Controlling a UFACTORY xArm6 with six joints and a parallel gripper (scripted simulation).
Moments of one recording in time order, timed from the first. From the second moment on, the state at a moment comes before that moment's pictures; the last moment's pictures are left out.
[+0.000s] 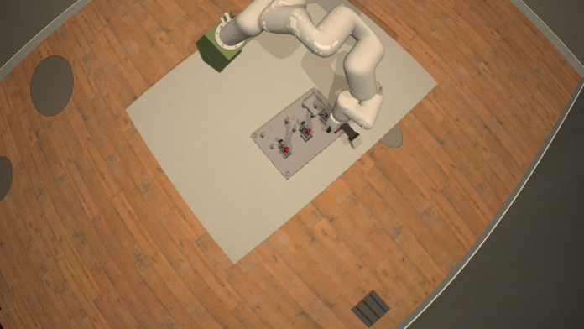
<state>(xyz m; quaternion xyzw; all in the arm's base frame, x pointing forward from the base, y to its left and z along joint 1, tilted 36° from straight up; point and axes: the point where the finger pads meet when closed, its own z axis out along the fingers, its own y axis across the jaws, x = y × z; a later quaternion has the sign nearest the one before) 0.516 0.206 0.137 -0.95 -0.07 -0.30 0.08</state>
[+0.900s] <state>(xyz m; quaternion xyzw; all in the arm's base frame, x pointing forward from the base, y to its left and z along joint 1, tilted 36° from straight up) 0.519 0.207 0.134 -0.95 -0.07 -0.30 0.08</state>
